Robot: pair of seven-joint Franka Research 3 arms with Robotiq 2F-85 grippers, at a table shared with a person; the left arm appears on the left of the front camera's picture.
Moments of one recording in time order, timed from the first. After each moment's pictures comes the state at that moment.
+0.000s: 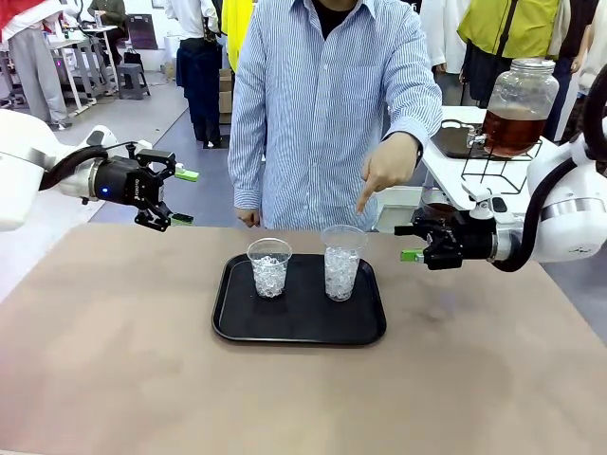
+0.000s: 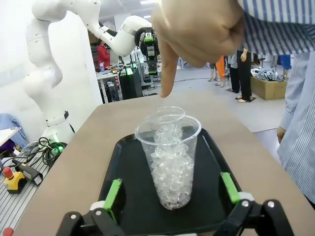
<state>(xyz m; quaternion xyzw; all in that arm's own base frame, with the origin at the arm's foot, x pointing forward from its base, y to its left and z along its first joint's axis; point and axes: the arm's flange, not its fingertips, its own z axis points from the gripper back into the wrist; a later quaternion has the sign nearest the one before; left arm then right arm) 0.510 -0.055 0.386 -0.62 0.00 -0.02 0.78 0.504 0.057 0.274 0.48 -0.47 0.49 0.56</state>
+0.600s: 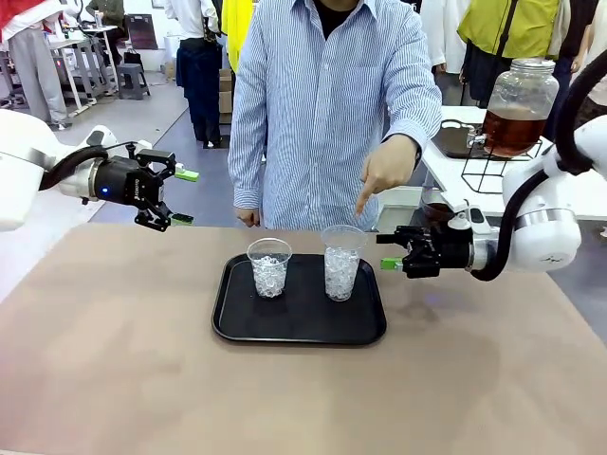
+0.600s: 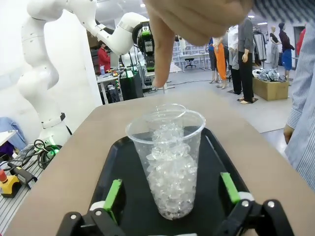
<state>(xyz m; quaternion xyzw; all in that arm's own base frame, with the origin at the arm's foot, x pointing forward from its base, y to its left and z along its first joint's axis) 0.510 -0.055 0.386 -0.62 0.00 -0.02 0.78 0.508 0.092 0.246 0.49 -0.47 0.48 0.56</state>
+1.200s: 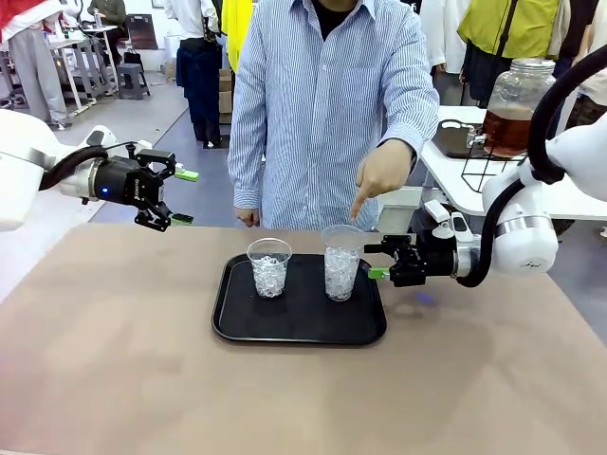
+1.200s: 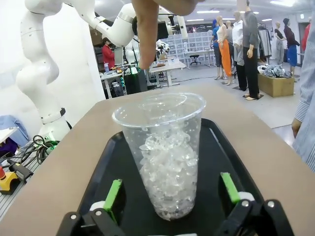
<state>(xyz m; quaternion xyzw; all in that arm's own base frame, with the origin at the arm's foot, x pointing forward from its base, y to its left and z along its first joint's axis) 0.510 -0.054 0.386 -0.62 0.00 -0.02 0.78 0.517 0.112 0.220 0.50 -0.46 0.49 0.56</state>
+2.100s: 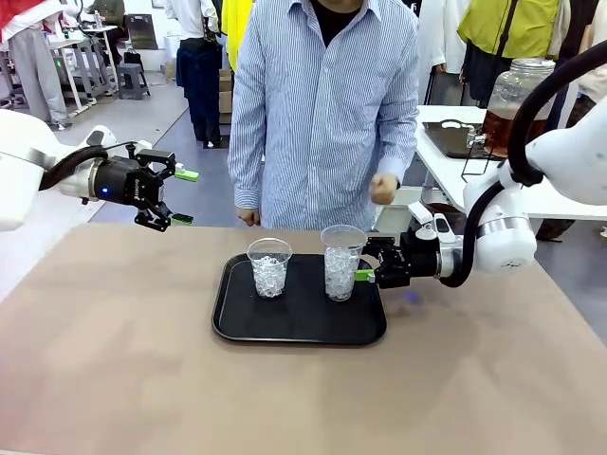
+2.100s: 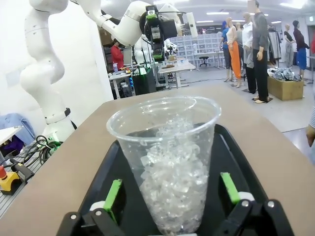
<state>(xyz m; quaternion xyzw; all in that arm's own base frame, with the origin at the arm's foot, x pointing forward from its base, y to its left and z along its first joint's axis) 0.510 -0.054 0.386 -0.62 0.00 -0.02 0.78 0.521 0.143 0.214 0.51 -0.45 0.50 0.54</state>
